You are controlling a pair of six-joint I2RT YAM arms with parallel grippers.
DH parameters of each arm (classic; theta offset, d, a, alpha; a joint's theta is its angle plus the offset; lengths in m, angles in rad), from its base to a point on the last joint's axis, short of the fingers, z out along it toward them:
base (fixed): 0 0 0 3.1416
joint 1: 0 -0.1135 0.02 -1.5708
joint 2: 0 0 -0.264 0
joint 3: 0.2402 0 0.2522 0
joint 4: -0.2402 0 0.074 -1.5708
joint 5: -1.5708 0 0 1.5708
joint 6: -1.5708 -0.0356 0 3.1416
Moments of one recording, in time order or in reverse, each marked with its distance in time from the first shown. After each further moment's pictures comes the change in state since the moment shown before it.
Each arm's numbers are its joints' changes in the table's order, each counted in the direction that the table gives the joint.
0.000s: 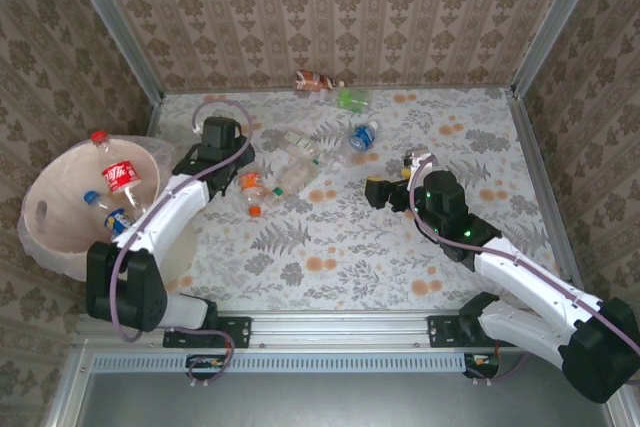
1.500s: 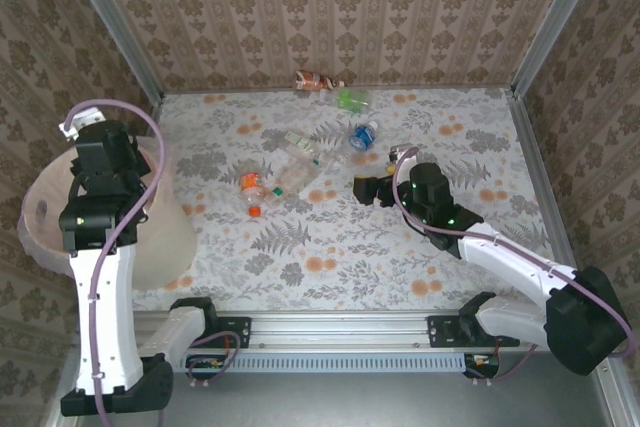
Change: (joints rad) left arm -0.318 0.424 0.415 -0.612 0.399 -0.441; right arm 0.000 -0.179 0.036 0.115 0.078 0.000
